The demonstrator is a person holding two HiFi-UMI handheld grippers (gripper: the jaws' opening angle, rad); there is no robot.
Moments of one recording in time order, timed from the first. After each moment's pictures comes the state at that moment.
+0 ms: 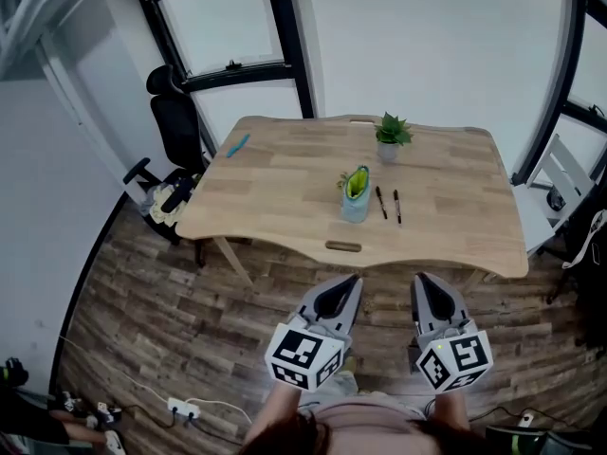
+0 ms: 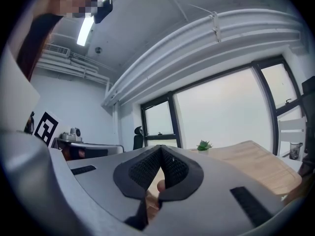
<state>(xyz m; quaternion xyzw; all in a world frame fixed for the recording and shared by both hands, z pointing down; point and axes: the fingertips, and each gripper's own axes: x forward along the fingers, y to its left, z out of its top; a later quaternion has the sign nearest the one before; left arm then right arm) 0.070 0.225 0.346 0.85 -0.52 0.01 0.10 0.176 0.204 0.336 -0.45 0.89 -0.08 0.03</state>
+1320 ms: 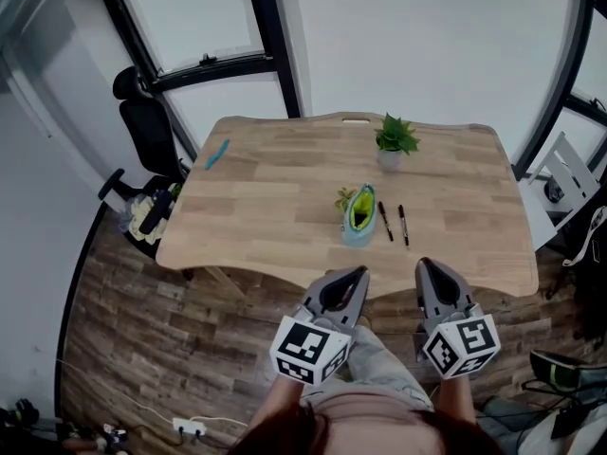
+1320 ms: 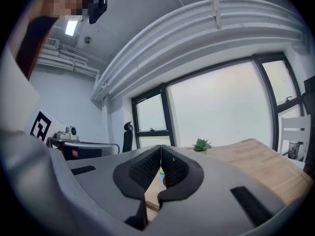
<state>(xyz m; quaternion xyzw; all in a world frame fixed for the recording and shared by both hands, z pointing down) 0.029 0.080 0.364 0.87 -0.48 0.02 0.11 0.130 0.055 0.359 -0.47 0.87 -0.10 0.00</state>
